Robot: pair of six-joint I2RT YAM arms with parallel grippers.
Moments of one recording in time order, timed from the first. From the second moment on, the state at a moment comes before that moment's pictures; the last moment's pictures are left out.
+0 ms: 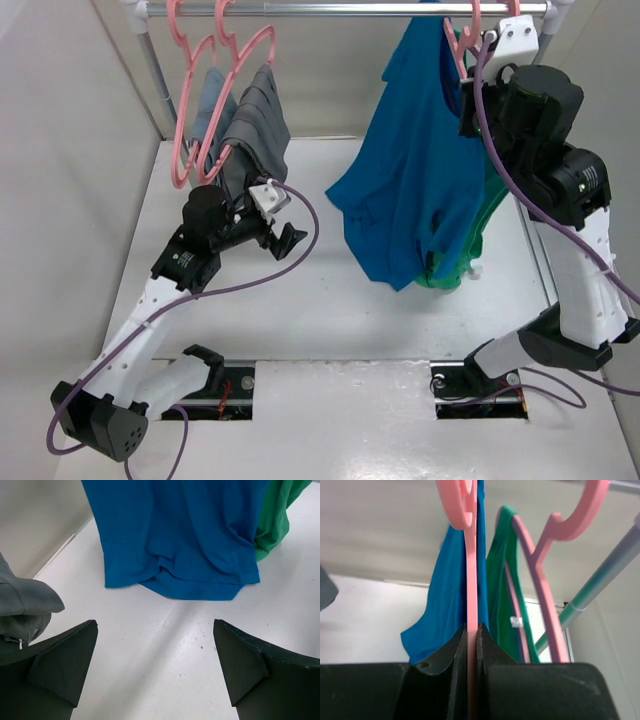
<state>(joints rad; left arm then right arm) -0.42 0.96 0.96 -0.27 0.52 0.29 0.58 1.47 2.30 -0.91 0.53 -0.09</state>
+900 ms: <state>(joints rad) -0.42 0.93 0.93 -0.26 0.51 0.29 0.30 1.55 2.19 -0.78 0.14 0.02</state>
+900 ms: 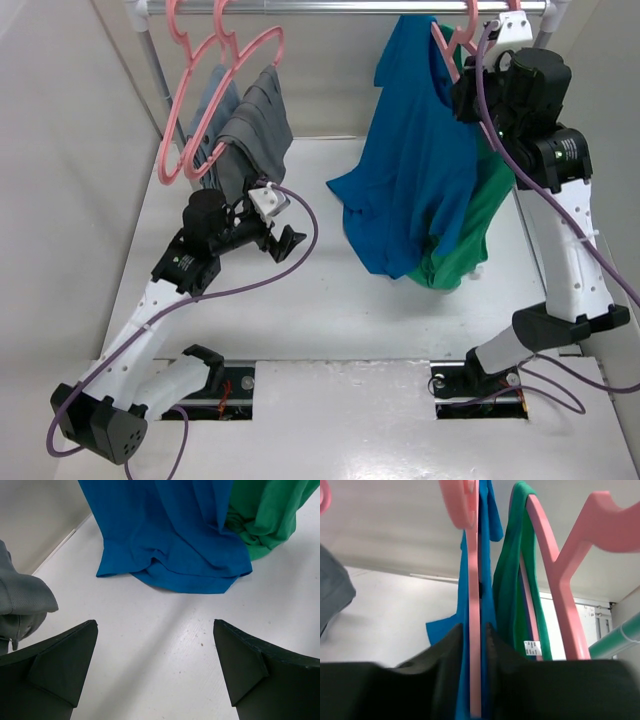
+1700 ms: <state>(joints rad) -0.42 0.93 0.92 -0.27 0.51 0.29 0.40 1.40 2.21 -0.85 0.17 -0.15</state>
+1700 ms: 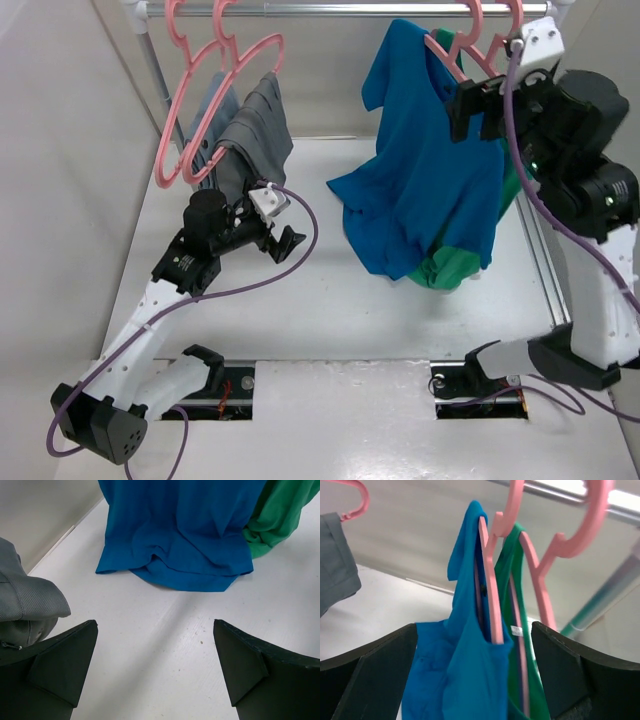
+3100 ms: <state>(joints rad) -0.25 0.62 0.33 0.03 0.06 0.18 0.74 0.47 0.28 -0.20 0.37 0.31</state>
